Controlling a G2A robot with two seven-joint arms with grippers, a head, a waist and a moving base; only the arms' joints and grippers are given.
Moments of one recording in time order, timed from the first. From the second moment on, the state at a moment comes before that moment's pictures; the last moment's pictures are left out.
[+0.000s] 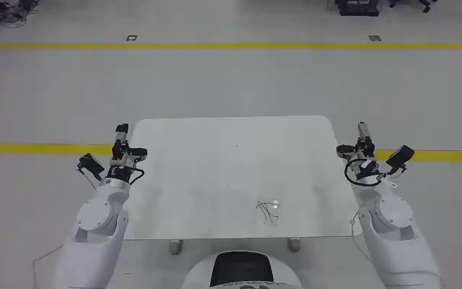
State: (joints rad) left arm 1.73 -1.15 -1.60 -1.80 -0.42 0.00 0.00; right arm -1.73 -1.15 1.60 -1.80 0.42 0.00 0.00
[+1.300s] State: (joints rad) left arm 1.73 -1.15 -1.60 -1.80 -0.42 0.00 0.00; right arm -1.40 -1.09 1.39 -1.69 -0.26 0.01 0.85
